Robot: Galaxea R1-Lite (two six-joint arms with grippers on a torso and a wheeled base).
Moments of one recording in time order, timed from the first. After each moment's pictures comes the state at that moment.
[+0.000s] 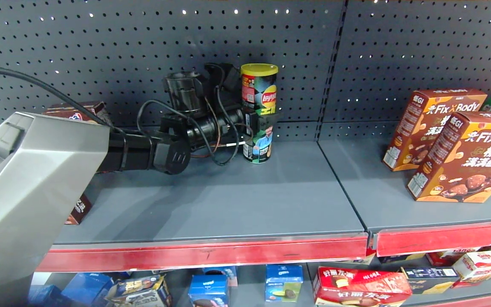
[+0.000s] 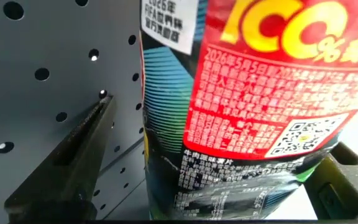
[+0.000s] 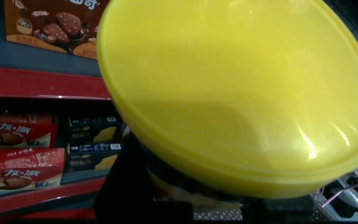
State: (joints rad) left arm -0.41 2.25 -1.74 -0.58 -0.43 -0.05; right arm -0.24 0.19 -0.70 0.39 -0.21 -0.45
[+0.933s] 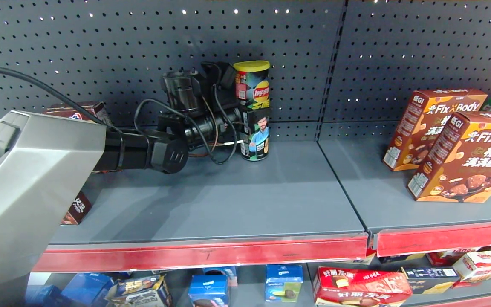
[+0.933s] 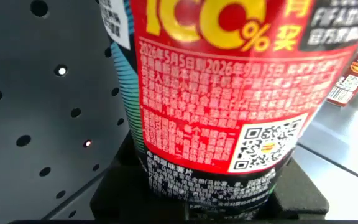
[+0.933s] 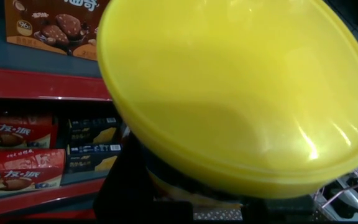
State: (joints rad) left arm -0.41 2.23 -1.73 -0.58 -0.43 -0.07; right arm -0.24 0.19 -0.70 0.40 -0.21 -0.45
